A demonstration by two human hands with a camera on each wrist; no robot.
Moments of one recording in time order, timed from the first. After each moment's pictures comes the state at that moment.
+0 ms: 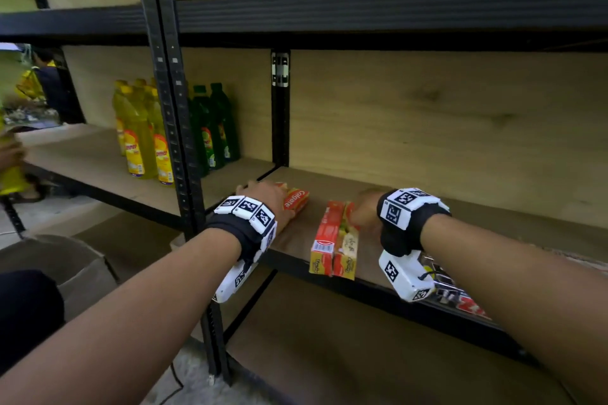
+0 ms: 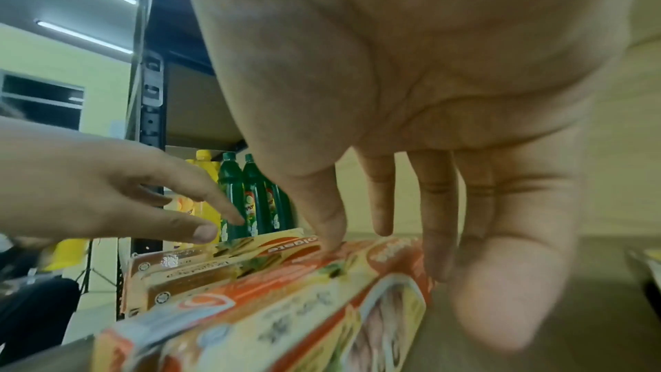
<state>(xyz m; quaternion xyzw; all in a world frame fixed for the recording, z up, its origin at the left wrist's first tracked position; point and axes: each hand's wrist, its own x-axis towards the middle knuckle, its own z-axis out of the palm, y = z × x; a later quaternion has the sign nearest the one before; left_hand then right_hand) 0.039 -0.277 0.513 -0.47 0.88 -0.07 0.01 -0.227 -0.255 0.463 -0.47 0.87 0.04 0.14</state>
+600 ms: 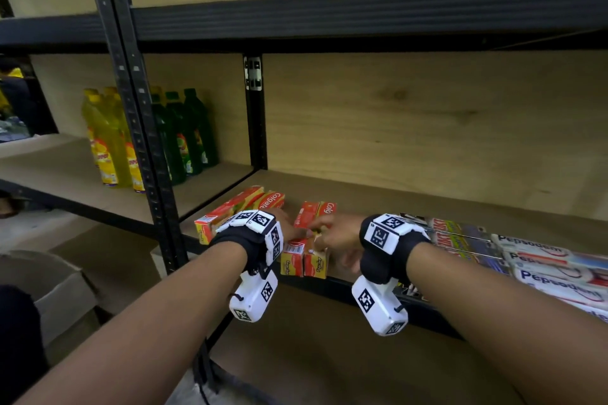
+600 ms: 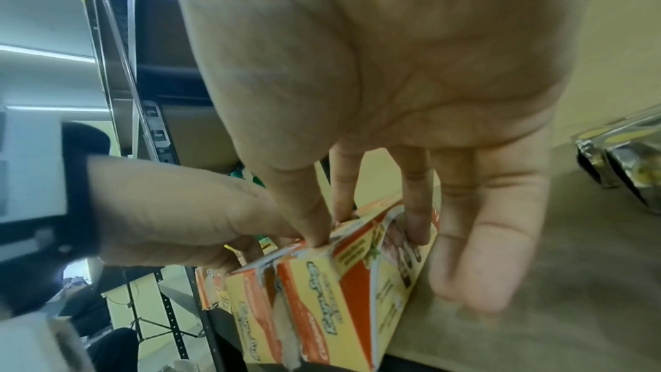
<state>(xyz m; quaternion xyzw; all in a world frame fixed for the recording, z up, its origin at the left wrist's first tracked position) -0.007 -0.238 0.495 -0.44 0.89 0.11 0.07 -0.119 -0.118 0.518 -0.53 0.79 -0.12 0.28</state>
